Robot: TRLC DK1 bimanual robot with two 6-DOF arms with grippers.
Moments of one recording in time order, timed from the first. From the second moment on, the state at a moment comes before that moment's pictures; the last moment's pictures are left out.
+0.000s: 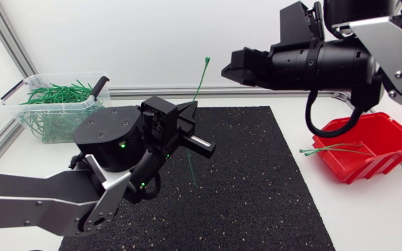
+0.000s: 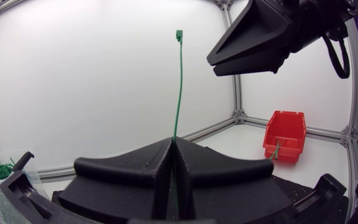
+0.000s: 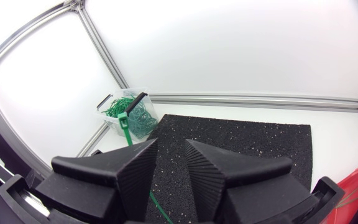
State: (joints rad) left arm -0.83 1.56 0.63 0.95 -0.30 0.11; right arm 0.50 1.28 1.09 -0.22 -0.23 0.36
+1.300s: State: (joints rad) left arm -0.70 1.21 0.62 0.42 0.38 -0.39; right arm 0.37 1.41 1.00 -0.52 -1.14 -0.47
